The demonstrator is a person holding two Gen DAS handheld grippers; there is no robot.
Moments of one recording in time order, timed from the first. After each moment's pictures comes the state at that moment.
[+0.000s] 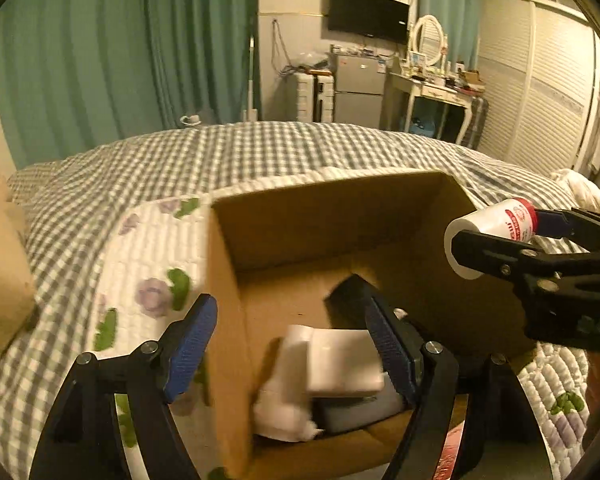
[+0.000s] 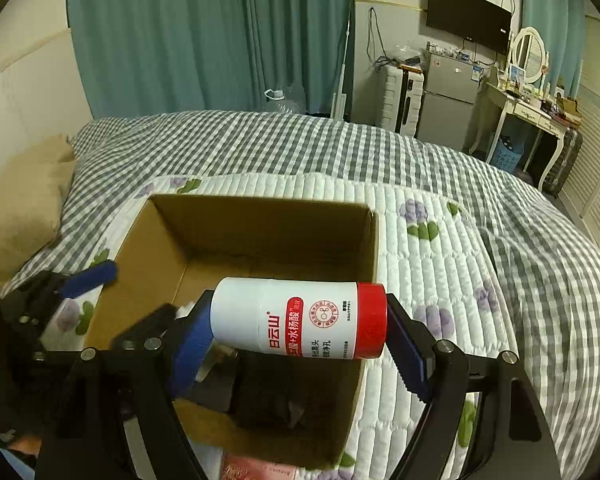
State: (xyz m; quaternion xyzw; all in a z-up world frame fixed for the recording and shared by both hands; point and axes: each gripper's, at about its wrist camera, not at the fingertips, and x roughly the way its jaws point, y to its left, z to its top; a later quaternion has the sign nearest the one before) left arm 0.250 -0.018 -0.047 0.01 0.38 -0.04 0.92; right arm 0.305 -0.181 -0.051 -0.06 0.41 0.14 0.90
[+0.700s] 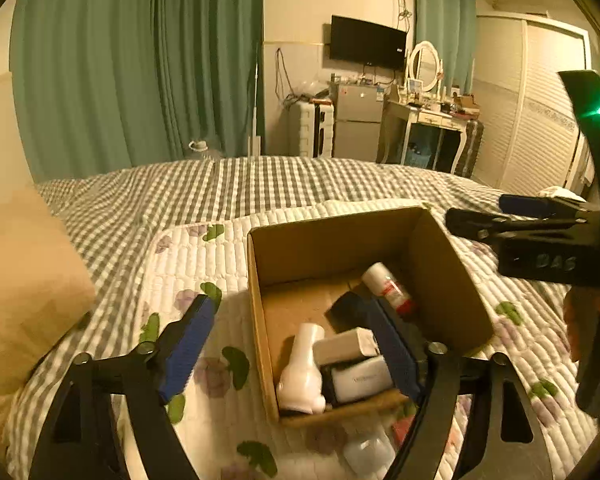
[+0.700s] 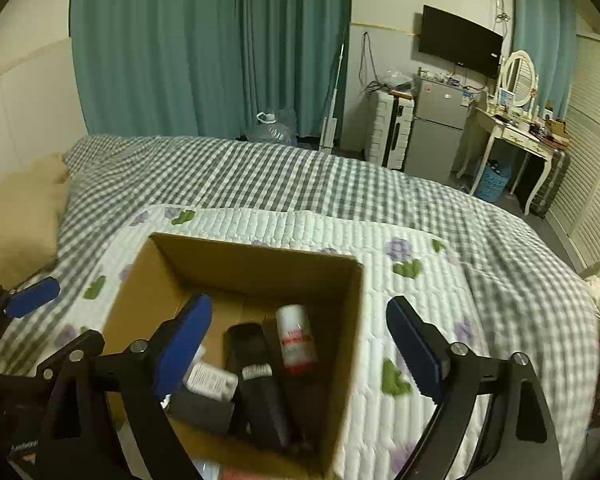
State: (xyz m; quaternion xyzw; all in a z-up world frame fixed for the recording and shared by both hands) left arm 0.190 -0.002 0.004 0.01 0.33 -0.05 0.94; right arm 0.282 -0.186 -0.001 -0.06 0.37 0.12 0.92
